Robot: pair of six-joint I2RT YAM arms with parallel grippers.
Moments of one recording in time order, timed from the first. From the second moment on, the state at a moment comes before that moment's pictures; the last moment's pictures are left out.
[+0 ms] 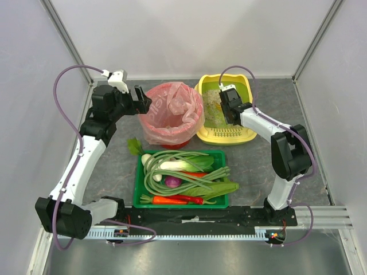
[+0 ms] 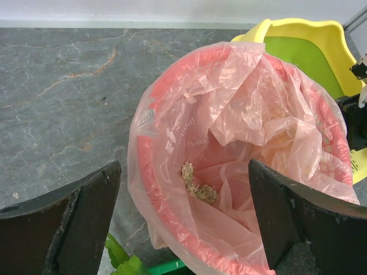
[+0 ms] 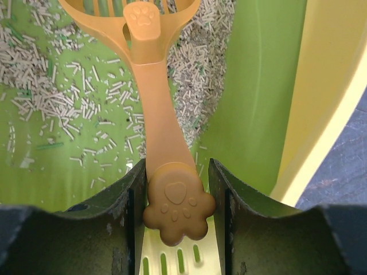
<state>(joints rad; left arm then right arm) -0.18 1.17 1.15 -0.31 0.15 -0.21 0.40 1.81 1.32 -0.42 0.47 0.03</state>
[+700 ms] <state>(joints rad) -0.18 1.22 1.17 -0.30 0.14 -0.21 0.40 1.56 1.04 -0.13 0.38 0.03</state>
